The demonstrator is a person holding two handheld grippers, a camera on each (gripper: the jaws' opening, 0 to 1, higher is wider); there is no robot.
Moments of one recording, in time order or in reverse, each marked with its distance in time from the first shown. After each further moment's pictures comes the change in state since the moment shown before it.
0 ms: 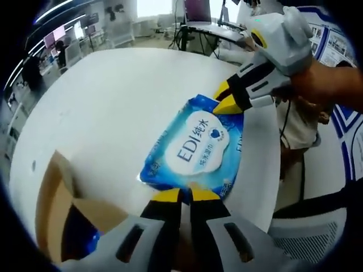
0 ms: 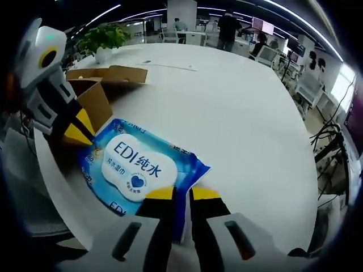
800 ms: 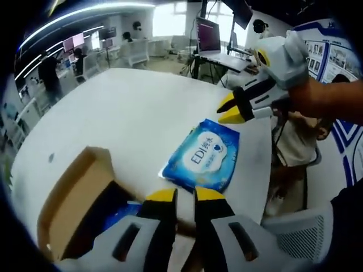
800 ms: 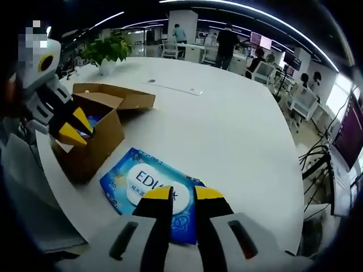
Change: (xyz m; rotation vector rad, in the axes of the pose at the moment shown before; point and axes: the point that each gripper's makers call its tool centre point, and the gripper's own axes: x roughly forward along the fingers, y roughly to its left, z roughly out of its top) left arm -0.072 0.011 -0.008 -0.060 -0.165 0.051; right arm -0.038 0.032 0.052 -0.043 -0.098 -0.039
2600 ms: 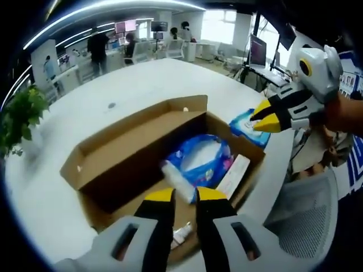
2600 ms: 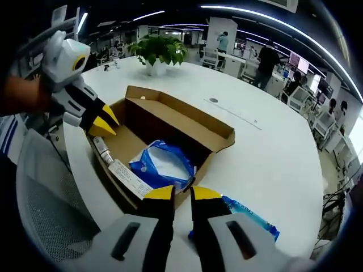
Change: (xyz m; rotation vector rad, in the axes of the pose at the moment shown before) left arm -0.105 0.090 -0.106 -0.259 -0.039 0.225; right arm 0.020 0.169 0.068 -0.182 -0.038 0.201
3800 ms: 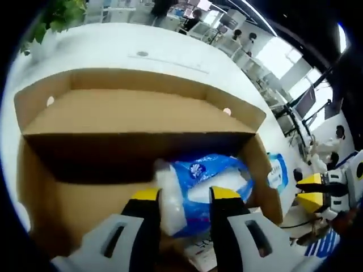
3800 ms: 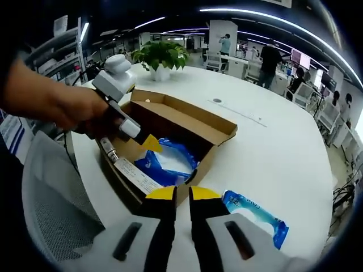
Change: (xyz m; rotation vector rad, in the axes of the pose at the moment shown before) left arm 0.086 0.014 -0.012 -0.588 0.073 0.021; right arm -0.008 0.000 -0.011 0.042 -0.054 0.069
